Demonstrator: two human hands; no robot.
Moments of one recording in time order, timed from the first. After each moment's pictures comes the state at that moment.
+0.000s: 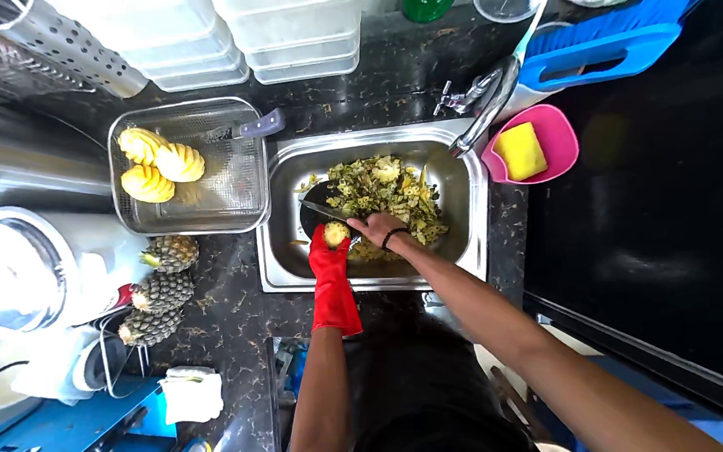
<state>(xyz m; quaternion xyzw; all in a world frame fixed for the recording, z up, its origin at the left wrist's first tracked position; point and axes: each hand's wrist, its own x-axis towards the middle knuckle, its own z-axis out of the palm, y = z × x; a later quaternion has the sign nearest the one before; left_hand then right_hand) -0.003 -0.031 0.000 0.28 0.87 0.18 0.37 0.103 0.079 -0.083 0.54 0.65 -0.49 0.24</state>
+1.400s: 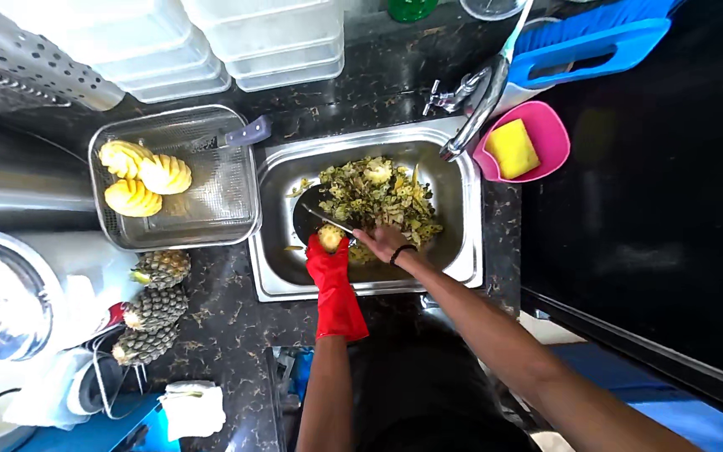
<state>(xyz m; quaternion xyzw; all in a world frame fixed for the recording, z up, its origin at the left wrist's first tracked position) -0.002 -0.022 -0.047 0.26 0.89 0.13 0.34 0.132 0.047 -0.113 0.58 0.61 -0.52 0.17</state>
